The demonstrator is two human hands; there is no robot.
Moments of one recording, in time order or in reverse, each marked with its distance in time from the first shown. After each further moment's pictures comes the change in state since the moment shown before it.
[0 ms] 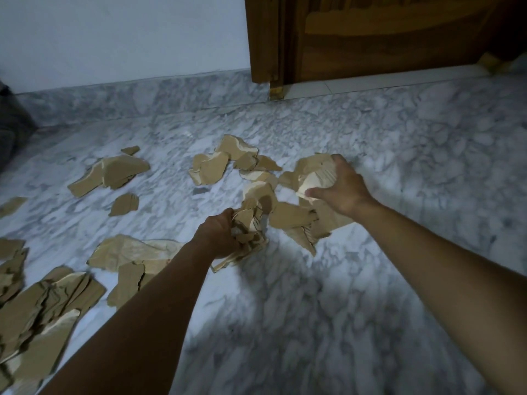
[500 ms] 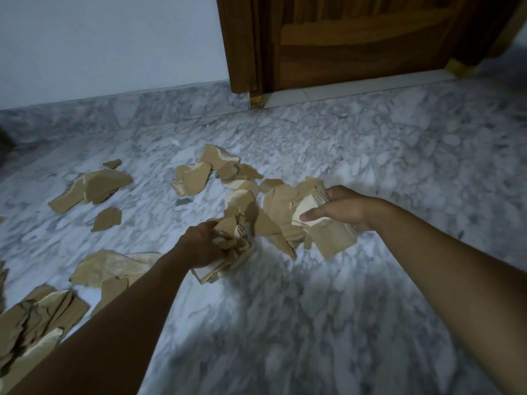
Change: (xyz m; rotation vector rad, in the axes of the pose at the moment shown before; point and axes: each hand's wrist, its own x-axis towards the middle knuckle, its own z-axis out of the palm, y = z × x) left_hand -0.010 0.013 -0.015 -0.117 -0.067 -0.039; right_hand -0.009 0.028 -0.045 0.049 -0.412 0.201
